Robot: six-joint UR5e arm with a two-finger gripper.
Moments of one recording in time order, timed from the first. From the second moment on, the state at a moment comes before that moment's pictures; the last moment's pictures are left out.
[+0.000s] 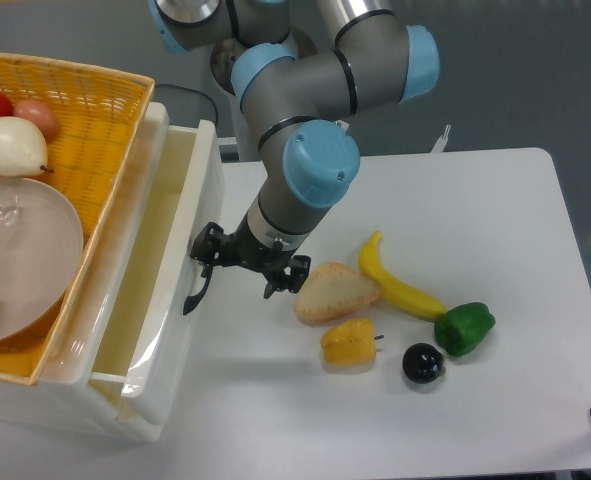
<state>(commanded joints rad) 2.41 -1.90 -1.48 -1.44 1.19 0.58</state>
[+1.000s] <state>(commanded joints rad) 2.42 -1.91 -1.45 -1.44 1.19 0.58</state>
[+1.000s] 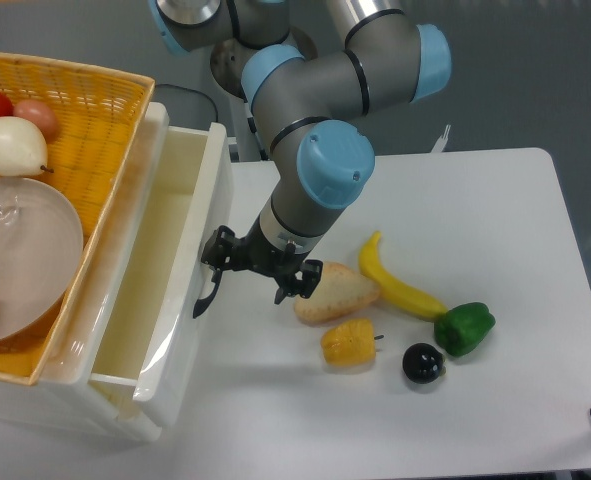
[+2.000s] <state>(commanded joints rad) 2.41 -1.91 -1.46 -1.43 1.19 0.63</state>
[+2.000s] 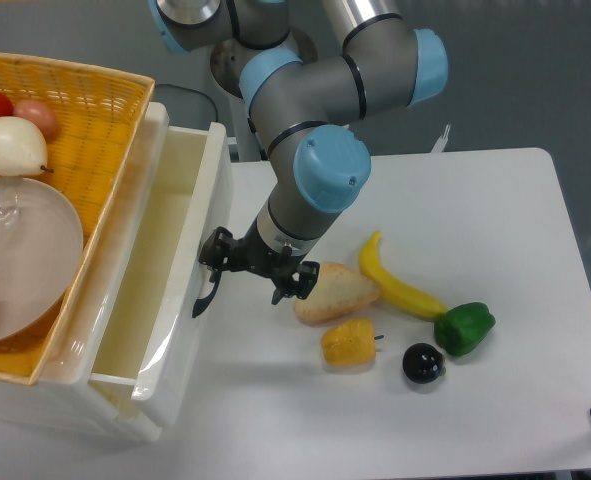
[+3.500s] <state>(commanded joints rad) 2.43 -1.93 -1.43 -1.44 1.26 0.65</state>
